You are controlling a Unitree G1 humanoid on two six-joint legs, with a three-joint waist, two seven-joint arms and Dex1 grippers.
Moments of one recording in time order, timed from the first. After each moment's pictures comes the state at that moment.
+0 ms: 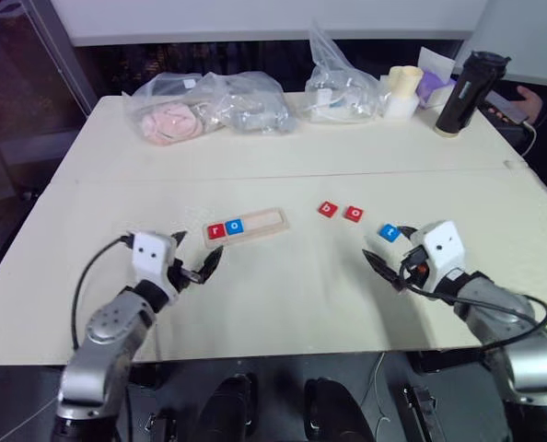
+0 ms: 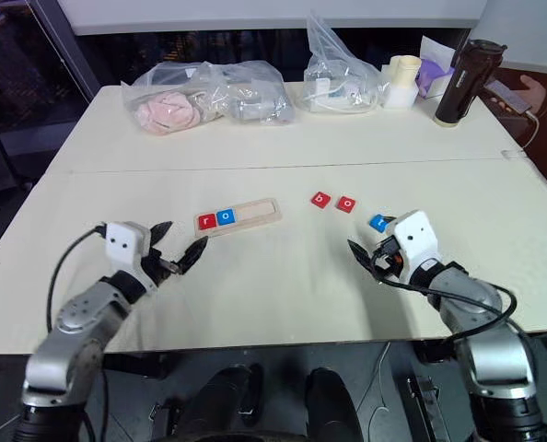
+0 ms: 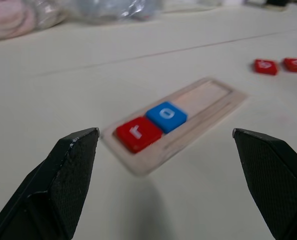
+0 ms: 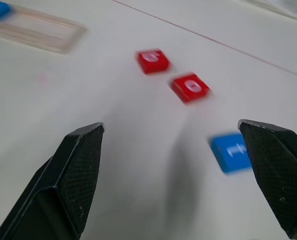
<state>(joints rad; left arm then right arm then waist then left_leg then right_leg) -0.01 0.42 0.14 -0.43 -0.43 0.46 -0.46 -0.06 -0.64 -0.20 -0.42 0.30 0.54 0.61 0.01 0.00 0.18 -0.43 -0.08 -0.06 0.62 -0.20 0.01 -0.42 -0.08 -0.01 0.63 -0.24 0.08</state>
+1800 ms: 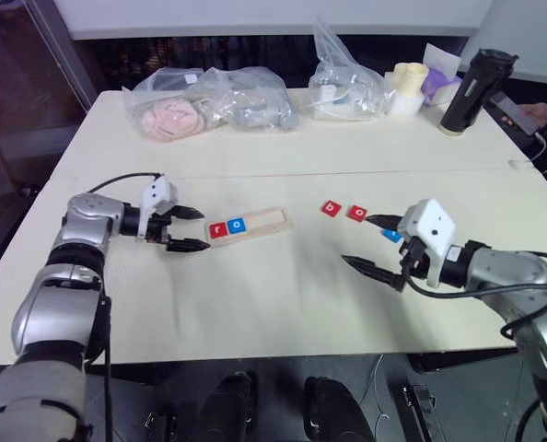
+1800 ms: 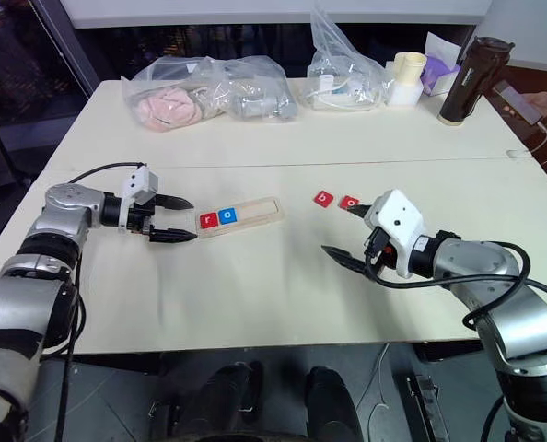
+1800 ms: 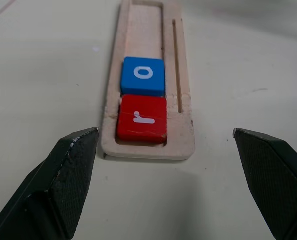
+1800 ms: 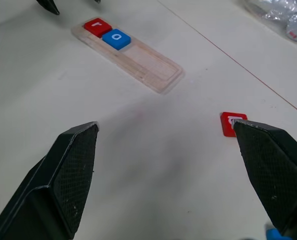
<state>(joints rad) -0.99 0.61 -0.11 1.21 -0.06 -0.21 -1.48 -0.16 -0.80 -0.14 -0.56 0.44 0.65 0.76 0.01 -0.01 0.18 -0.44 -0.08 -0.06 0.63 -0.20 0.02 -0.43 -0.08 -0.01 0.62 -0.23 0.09</state>
